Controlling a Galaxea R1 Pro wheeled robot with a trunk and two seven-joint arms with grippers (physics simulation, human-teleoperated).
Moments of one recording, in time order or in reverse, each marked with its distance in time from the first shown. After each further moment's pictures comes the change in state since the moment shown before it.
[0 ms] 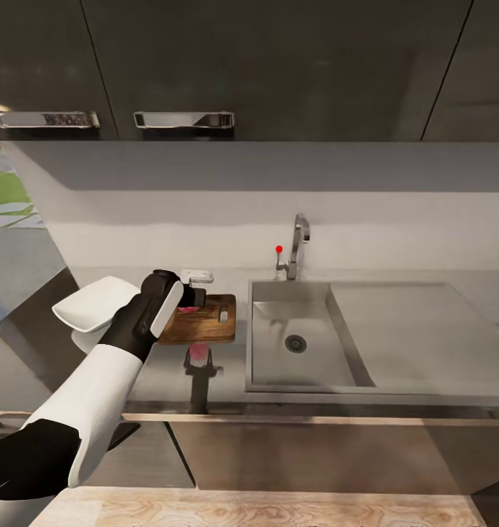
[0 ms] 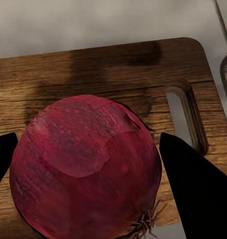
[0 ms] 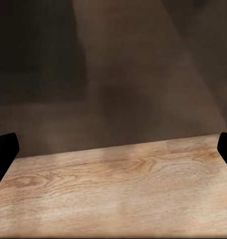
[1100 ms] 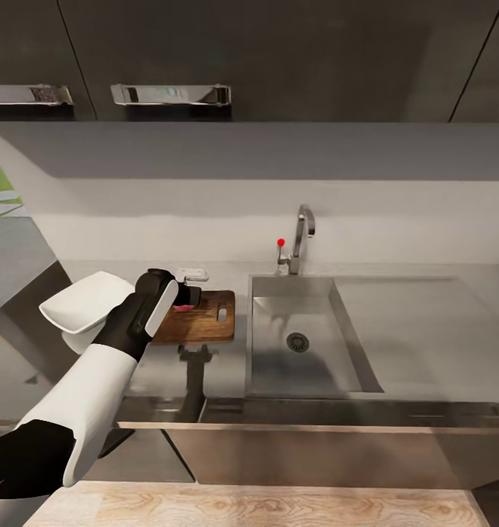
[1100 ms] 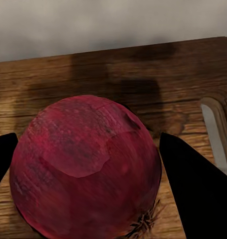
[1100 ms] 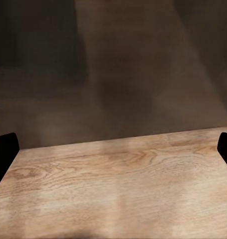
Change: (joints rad) left arm 0.000 0.024 0.000 -0.015 0.000 0.000 0.000; right arm 0.000 0.000 0.001 0.003 0.001 0.002 0.000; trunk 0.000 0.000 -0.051
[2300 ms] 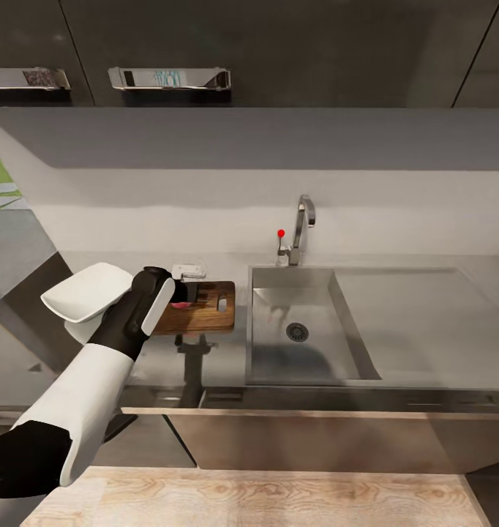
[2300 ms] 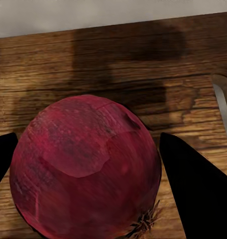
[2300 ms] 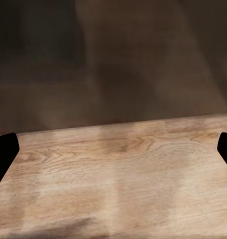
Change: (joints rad) left arm 0.000 0.014 0.000 -0.028 -0.001 0.001 0.000; right arm 0.000 0.000 0.000 0.003 0.000 0.000 0.000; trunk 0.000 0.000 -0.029
